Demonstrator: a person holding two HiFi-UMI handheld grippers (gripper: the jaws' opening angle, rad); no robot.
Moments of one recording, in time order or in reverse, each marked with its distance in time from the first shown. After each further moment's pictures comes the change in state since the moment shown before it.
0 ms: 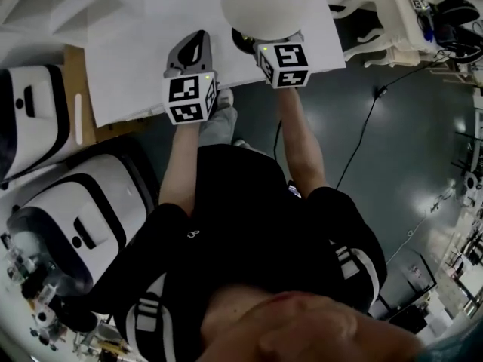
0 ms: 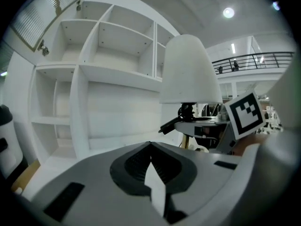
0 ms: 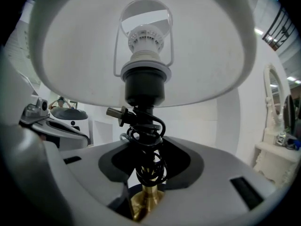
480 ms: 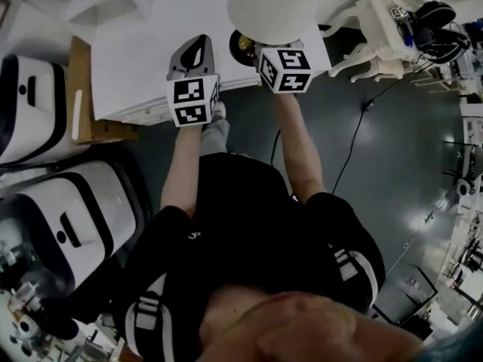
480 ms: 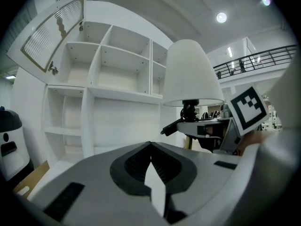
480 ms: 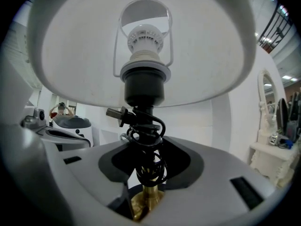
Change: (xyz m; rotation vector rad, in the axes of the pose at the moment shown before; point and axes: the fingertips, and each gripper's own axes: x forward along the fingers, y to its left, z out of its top) left arm -0.089 -0.024 0.032 0.019 -0.124 0.029; right arm -0.080 0.042 0.052 0.027 -0.052 -0.021
